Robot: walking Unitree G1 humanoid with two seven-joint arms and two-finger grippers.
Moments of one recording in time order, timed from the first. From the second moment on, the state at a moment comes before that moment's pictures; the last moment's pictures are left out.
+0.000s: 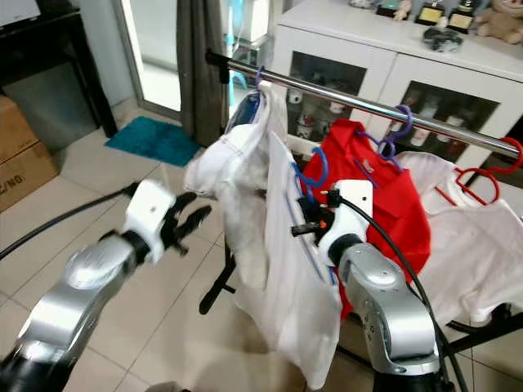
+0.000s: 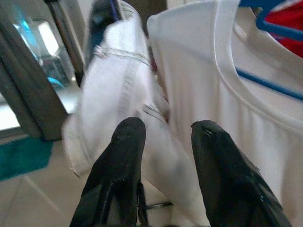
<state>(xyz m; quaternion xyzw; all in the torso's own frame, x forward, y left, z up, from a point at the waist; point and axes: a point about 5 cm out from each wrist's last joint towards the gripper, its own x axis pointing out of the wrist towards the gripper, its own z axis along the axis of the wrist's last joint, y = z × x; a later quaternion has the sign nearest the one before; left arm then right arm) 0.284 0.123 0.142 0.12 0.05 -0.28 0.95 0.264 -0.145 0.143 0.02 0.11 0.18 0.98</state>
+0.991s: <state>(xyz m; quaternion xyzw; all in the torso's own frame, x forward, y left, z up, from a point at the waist) 0.340 0.070 0.165 0.03 -0.07 -0.41 0.91 0.254 -0.134 0.177 -0.04 0.04 0.24 0.97</state>
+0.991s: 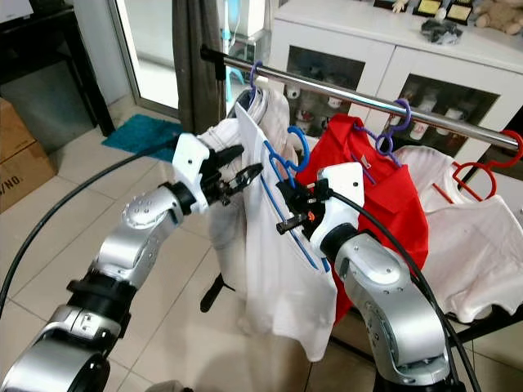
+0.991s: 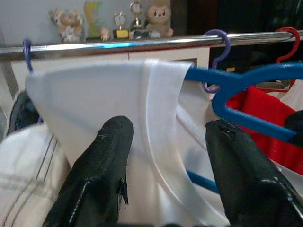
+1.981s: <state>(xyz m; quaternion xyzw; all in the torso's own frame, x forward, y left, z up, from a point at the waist) 0.354 0.072 0.153 0.09 -0.08 -0.36 0.92 0.253 -0.134 0.176 -0.04 0.05 0.23 0.97</state>
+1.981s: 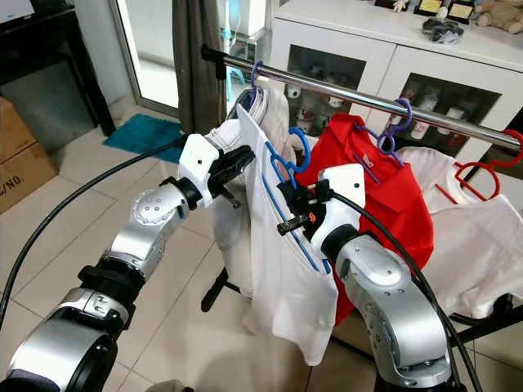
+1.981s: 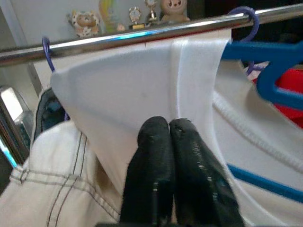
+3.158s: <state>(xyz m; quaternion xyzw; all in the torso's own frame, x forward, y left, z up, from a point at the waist) 0.303 0.128 0.124 0.03 -0.02 -0.30 0.95 0.250 -0.154 0.151 -0.01 0.09 0.17 0.98</state>
